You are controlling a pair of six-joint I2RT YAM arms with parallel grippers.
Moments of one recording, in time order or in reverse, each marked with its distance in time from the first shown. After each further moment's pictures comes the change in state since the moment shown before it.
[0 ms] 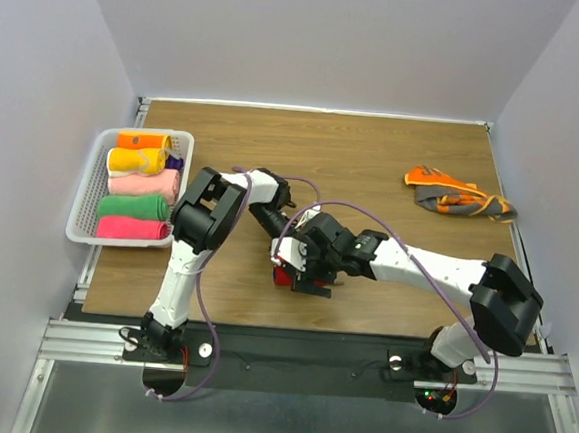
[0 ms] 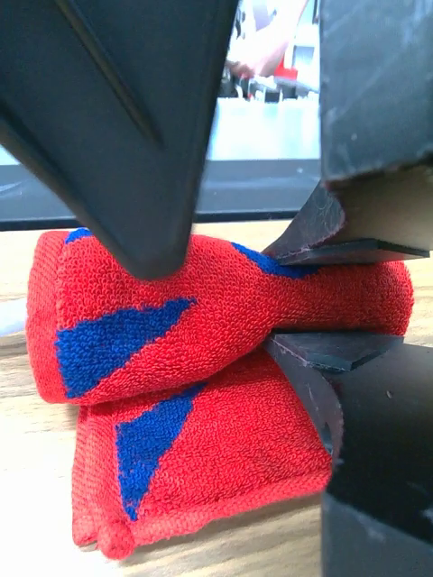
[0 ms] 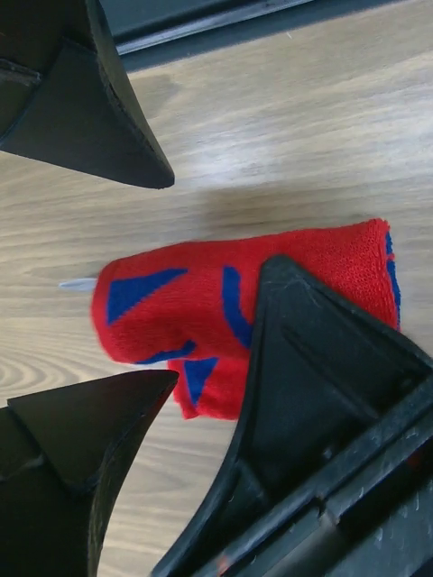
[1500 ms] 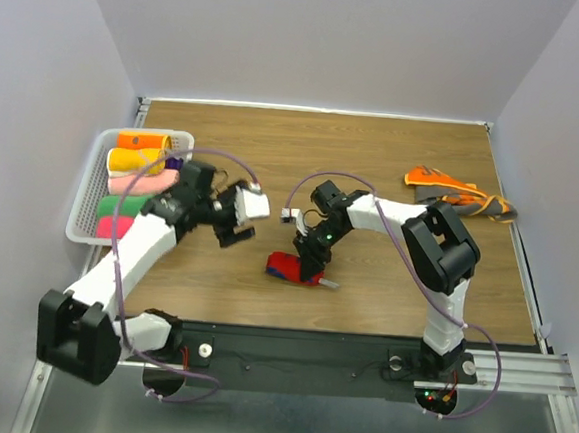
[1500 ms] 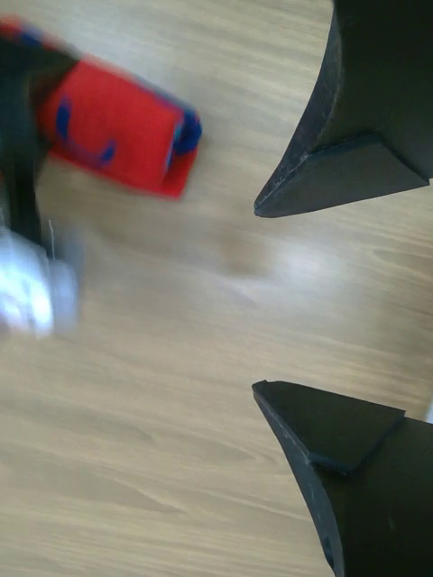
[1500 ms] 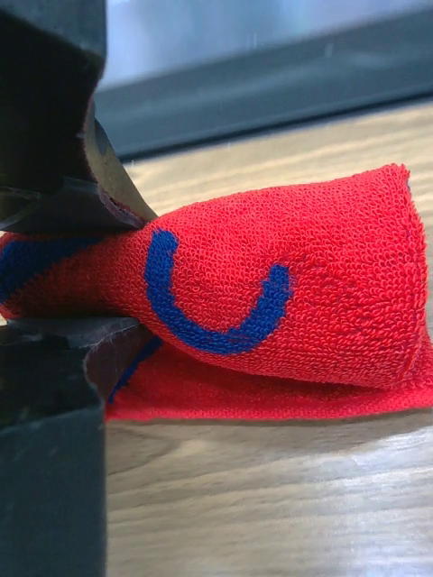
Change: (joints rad) left arm 0.299 -1.047 -0.515 0.571 -0.491 -0.075; right arm -0.281 0.455 0.244 -0.130 -0.649 0.119
